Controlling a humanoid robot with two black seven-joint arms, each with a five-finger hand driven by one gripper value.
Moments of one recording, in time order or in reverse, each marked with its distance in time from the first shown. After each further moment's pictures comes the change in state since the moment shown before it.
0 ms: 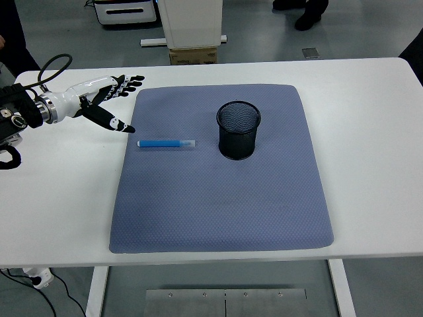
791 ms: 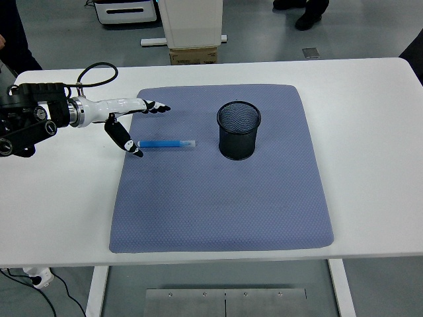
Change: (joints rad) left arm -0.101 -0.113 0.168 0.006 0.229 0.023 0.007; right arm 0.000 0.000 0.000 0.000 0.000 0.000 0.000
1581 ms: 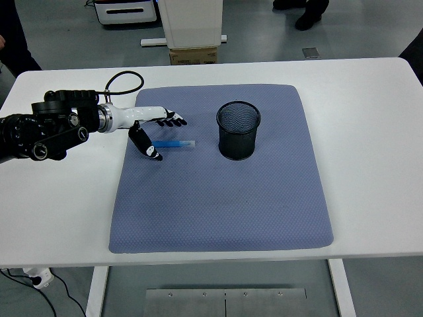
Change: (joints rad) left arm 0.012 -0.124 0.017 0.051 -0.012 0.027 0.105; right arm 0.000 0.000 0.000 0.000 0.000 0.000 0.000
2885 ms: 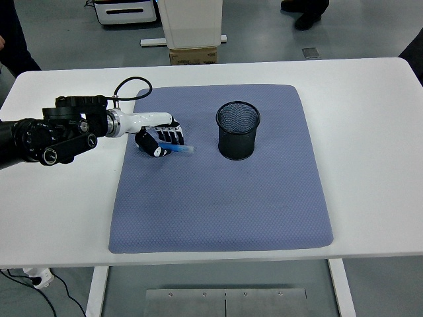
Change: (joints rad) left arm -0.002 -0.036 0.047 0.000 0.011 0.034 0.007; right arm 0.000 0.000 0.000 0.000 0.000 0.000 0.000
